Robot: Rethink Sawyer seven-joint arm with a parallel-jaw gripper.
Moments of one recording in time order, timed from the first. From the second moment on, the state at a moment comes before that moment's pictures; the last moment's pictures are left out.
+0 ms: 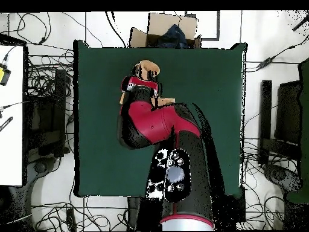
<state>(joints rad) -0.11 -0.73 0.00 1.57 -0.61 -0.16 2.56</state>
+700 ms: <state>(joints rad) -0.08 -0.72 -0.01 1.52 -0.59 -0.16 2.56</state>
